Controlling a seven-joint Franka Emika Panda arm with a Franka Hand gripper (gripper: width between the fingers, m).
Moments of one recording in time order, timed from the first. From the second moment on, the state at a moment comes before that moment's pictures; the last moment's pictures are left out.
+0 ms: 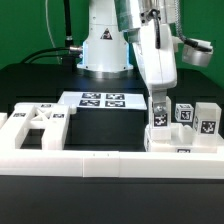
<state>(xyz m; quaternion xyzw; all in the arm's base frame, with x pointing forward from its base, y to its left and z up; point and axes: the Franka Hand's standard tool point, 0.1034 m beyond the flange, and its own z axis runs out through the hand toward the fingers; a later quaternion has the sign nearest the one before) 0.619 0.047 0.077 -0.70 0.70 0.00 0.11</state>
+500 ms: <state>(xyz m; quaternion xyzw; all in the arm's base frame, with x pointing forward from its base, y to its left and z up) 0.623 0.055 0.082 -0.83 0.55 -0.01 0.10</state>
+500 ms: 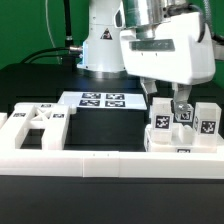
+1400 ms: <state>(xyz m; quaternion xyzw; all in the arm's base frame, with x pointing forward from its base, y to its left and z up) 0.622 0.049 0.080 -0.98 0.20 -0.03 0.07</state>
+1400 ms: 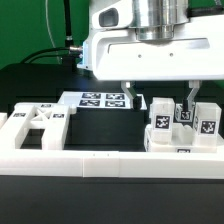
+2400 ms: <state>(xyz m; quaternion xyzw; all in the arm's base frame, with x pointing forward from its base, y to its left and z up) 0.621 0.052 0.078 -0.89 0.44 -0.01 0.07</state>
